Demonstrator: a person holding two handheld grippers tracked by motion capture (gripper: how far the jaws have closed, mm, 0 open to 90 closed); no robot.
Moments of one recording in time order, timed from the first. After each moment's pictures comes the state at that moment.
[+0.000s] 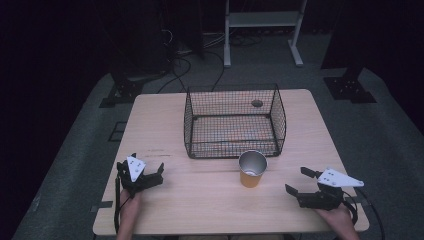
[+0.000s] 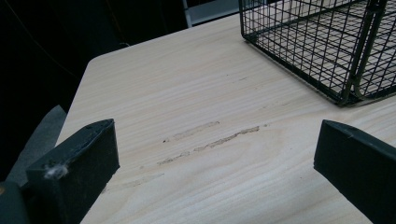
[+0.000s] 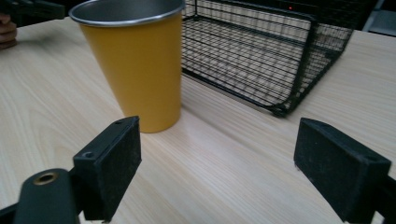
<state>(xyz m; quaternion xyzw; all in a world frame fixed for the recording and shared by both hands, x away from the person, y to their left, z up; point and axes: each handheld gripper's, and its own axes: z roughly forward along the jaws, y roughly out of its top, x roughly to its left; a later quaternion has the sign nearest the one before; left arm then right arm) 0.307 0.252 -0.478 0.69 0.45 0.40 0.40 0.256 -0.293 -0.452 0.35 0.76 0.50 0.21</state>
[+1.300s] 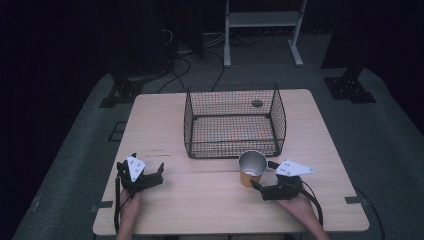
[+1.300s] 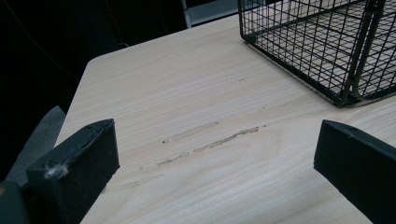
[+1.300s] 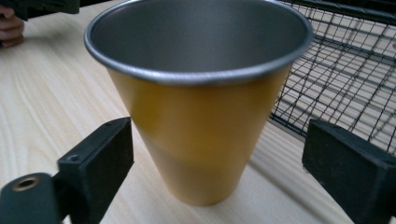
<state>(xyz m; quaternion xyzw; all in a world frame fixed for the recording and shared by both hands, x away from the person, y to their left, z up) 0.307 0.252 -0.478 0.69 0.44 0.40 0.40 0.291 -0.204 -0.460 0.33 0.79 0.49 0.19</state>
